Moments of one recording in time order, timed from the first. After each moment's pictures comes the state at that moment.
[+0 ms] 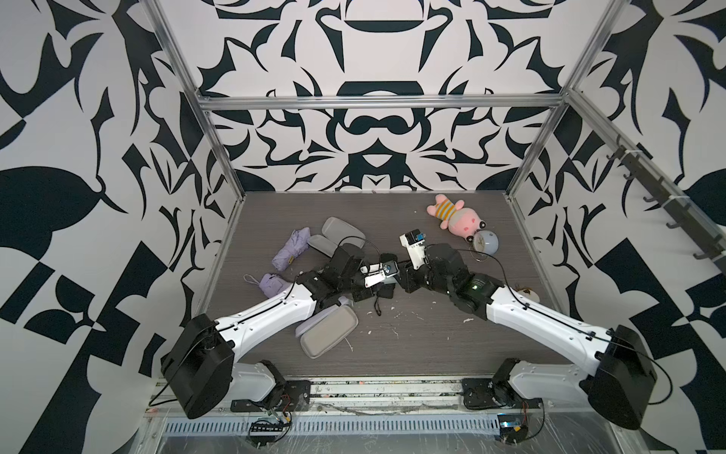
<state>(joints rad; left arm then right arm) -0.80 1.34 0.87 -0.21 0.15 0.61 0.74 1.24 0.85 -0.14 -0.11 0.36</state>
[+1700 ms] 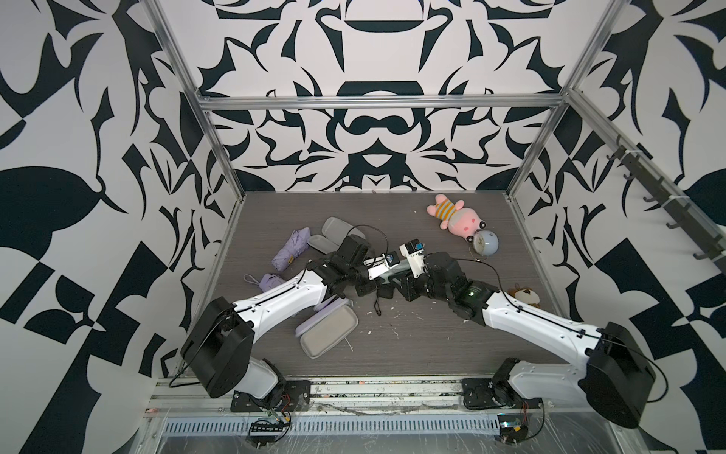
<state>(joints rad) -0.76 1.48 1.00 -0.30 0.20 0.52 0.74 1.26 0.74 -0.08 -0.15 0.39</state>
